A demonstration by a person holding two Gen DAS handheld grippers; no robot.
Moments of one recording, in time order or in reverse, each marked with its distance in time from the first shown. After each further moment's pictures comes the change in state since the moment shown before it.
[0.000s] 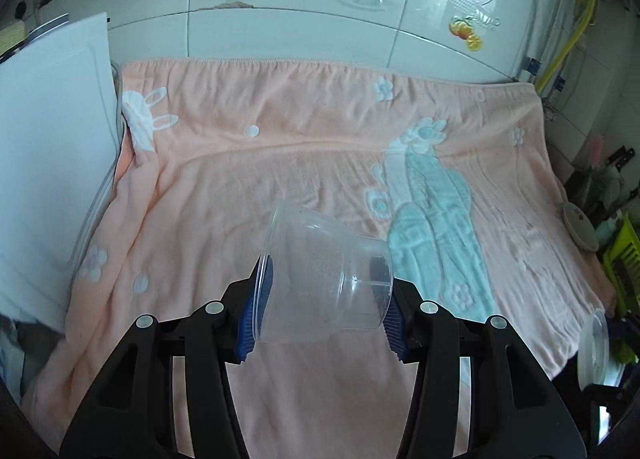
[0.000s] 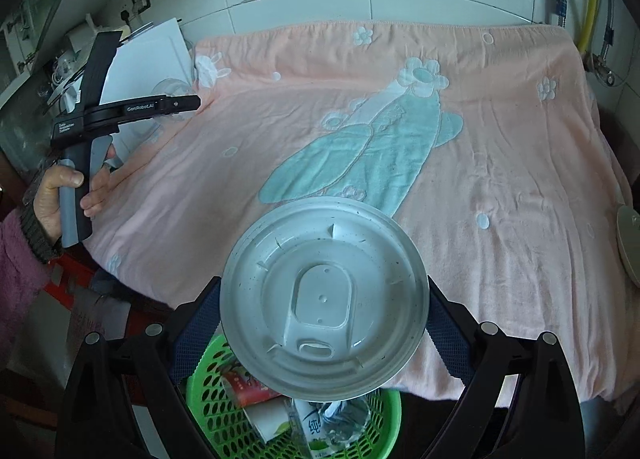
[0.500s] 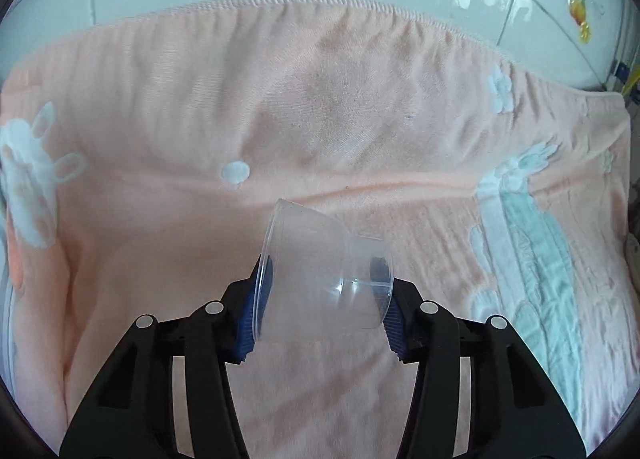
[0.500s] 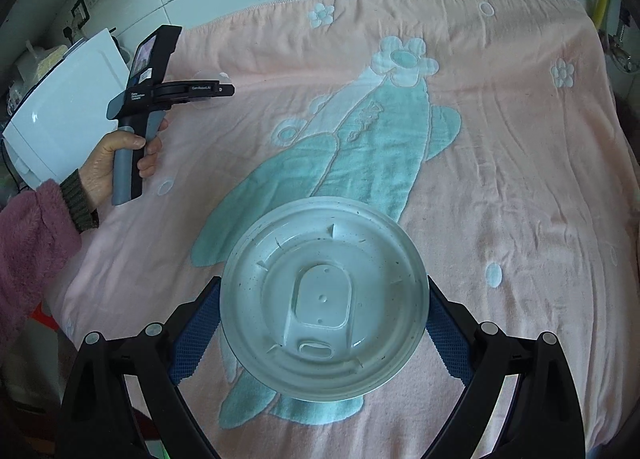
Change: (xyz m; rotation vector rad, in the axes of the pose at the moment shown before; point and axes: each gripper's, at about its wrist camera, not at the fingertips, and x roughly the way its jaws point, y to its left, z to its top) left arm 0.214 0.051 0.111 0.016 0.057 0.045; right arm 0.095 -0.052 0.069 0.097 0.058 -0.035
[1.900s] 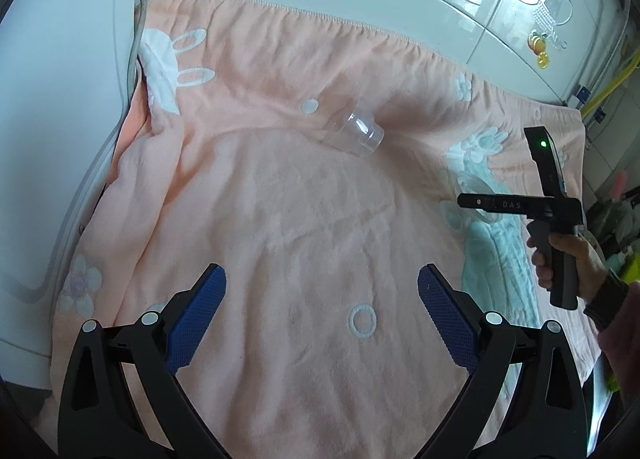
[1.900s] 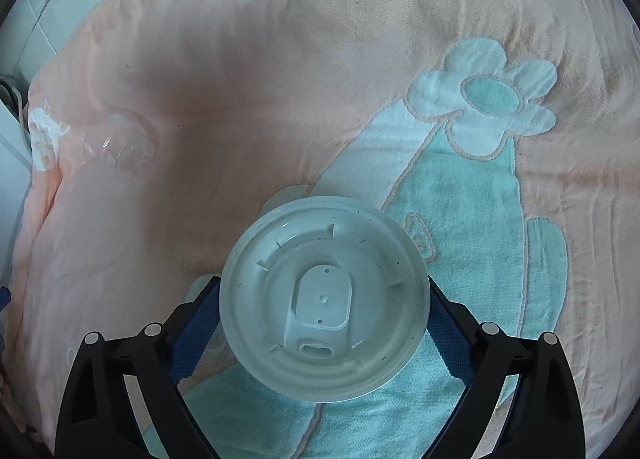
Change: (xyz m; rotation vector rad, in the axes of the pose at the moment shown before) left arm -0.115 0.048 -0.088 -0.110 0.011 -0.055; right arm 0.203 -0.040 0.187 0.013 0.117 -0.075
